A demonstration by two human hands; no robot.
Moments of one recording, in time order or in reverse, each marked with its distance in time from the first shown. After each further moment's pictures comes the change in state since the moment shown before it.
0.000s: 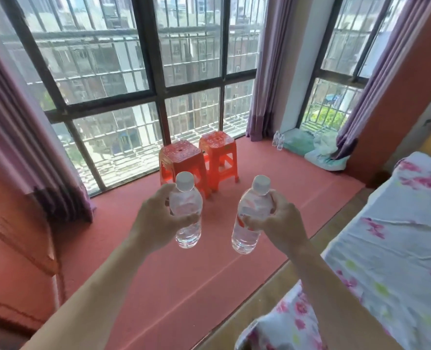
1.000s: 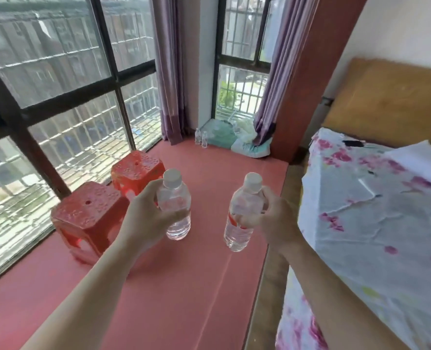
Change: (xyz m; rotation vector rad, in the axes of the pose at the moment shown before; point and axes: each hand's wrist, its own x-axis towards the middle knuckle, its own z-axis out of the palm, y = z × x) left_hand 0.485 -0.025 0.122 -0.181 -0.389 0.249; right_hand 0.366 0.010 0.028 -0.062 0.357 0.254
